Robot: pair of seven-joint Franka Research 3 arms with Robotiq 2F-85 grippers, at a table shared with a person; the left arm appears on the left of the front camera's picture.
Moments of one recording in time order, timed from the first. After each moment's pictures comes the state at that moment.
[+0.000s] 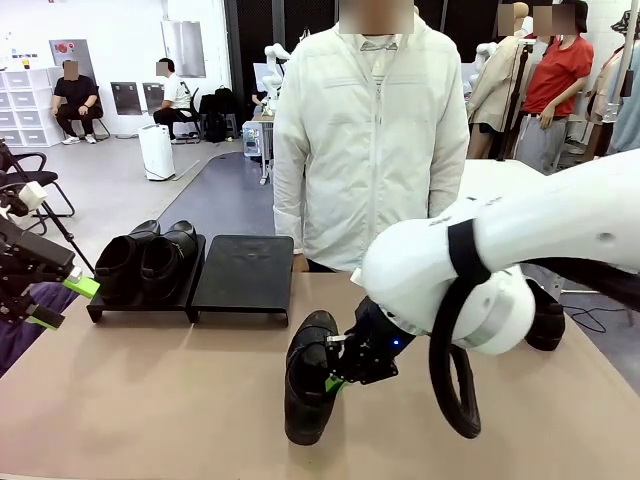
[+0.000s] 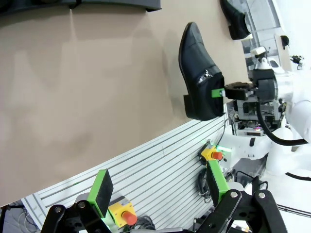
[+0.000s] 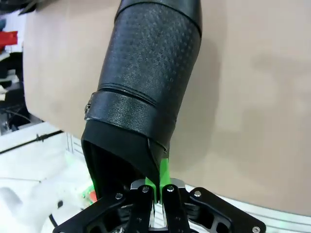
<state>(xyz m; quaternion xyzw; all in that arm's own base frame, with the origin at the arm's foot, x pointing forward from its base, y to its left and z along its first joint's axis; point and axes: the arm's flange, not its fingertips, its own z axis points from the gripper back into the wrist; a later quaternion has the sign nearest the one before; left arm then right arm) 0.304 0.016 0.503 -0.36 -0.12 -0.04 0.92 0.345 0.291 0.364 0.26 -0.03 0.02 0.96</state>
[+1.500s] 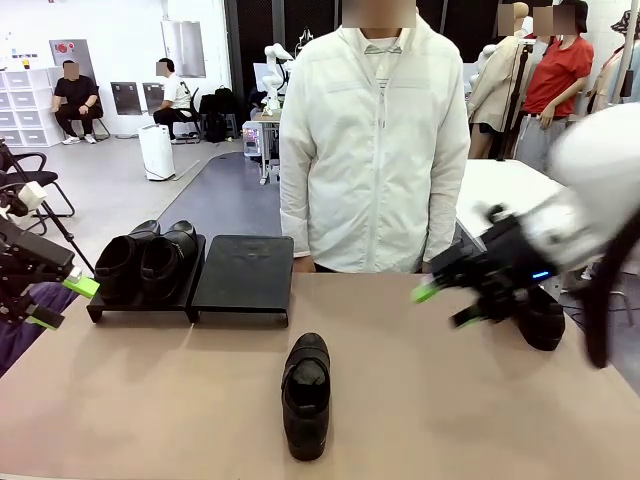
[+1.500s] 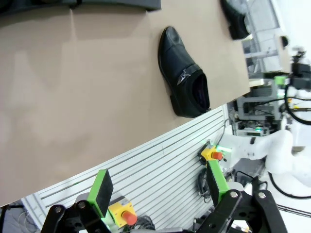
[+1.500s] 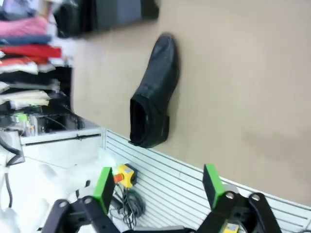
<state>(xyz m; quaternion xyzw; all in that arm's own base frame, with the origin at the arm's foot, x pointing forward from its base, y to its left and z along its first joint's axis) 0.304 0.016 0.503 -0.36 -0.12 -0.04 0.92 0.339 0.096 0.485 0.37 -0.10 0.01 0.93</state>
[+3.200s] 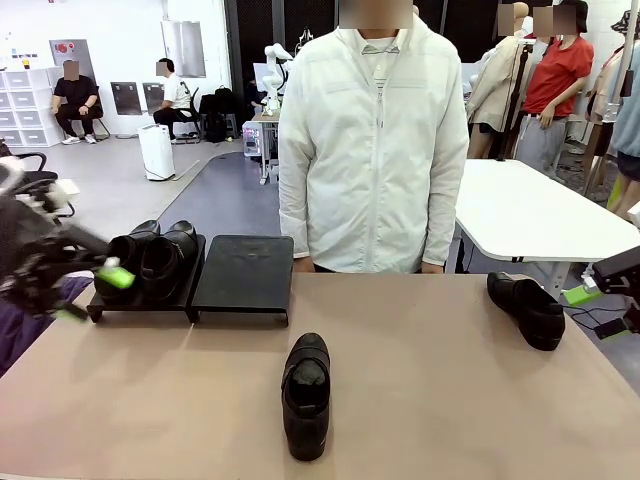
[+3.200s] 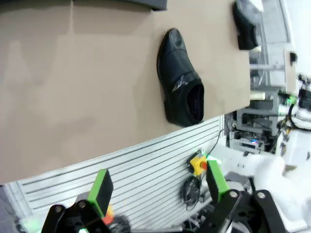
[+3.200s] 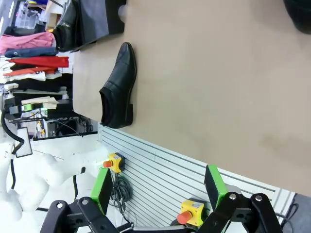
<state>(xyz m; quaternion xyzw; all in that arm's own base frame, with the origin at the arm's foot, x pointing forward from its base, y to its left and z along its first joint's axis) 0.325 -0.060 0.518 -0.33 -0.08 0.03 0.94 0.317 -0.084 0.468 0.39 -0.10 -0.01 0.91</state>
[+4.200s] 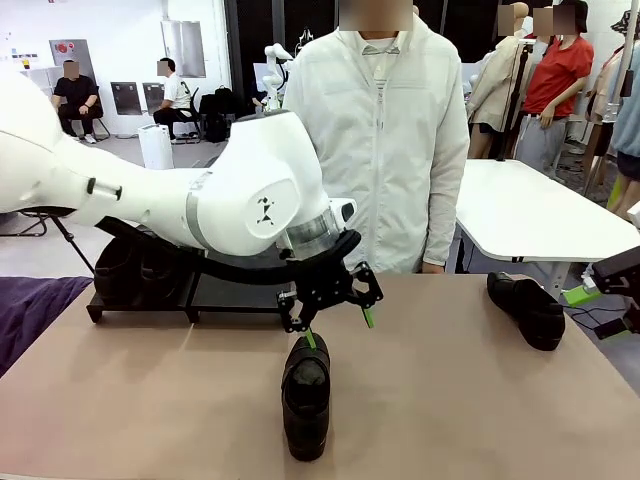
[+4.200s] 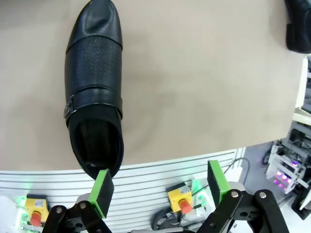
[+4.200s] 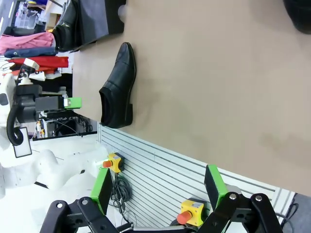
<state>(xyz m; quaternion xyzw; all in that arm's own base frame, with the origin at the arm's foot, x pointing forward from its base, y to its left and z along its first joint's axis) 0.373 -0.408 0.470 -0.16 -0.02 0.06 0.98 0.317 -0.083 0.468 0.39 -0.10 -0.01 0.91</state>
